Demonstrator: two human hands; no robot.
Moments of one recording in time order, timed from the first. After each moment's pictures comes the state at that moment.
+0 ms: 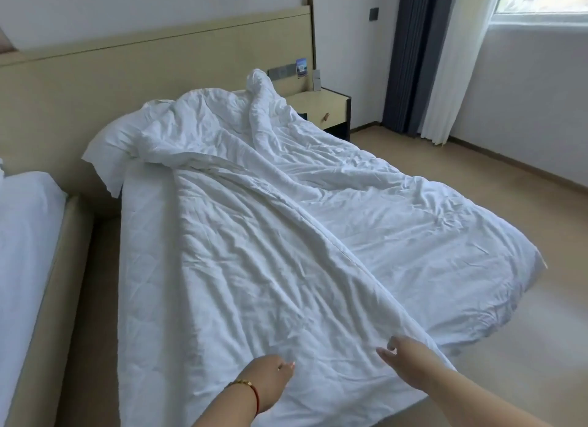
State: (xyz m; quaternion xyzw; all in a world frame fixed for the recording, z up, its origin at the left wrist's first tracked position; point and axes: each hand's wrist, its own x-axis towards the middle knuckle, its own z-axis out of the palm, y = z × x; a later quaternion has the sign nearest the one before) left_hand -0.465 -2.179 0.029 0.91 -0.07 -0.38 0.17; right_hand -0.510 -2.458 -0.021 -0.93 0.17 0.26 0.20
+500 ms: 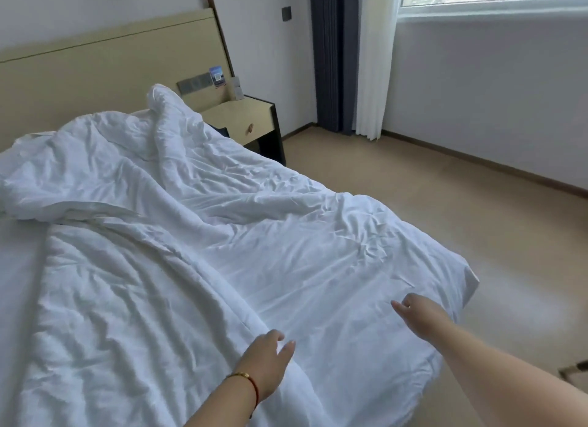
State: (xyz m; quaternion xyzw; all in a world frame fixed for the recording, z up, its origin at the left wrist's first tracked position) left_hand -0.318 -2.450 0.005 0.91 -0.11 -0.31 0.23; right_hand -0.387 -2.759 -0.039 -0.89 0.35 0.13 0.27
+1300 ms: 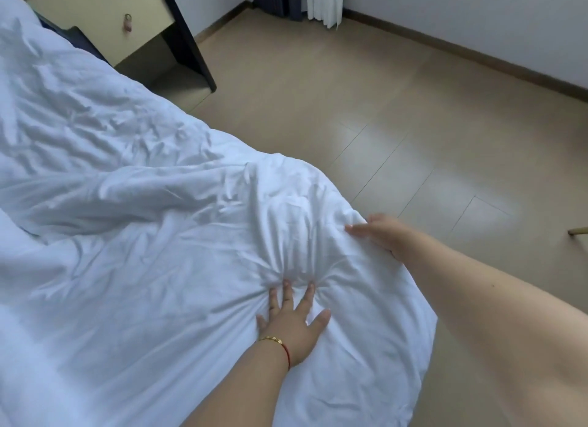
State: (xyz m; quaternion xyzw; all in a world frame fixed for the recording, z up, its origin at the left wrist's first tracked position) left_hand -0.172 -2.785 -0.157 0.86 -0.20 -0.46 0.04; right_hand -0.171 -3.039 -0.146 -0.65 0.42 0.19 0.60
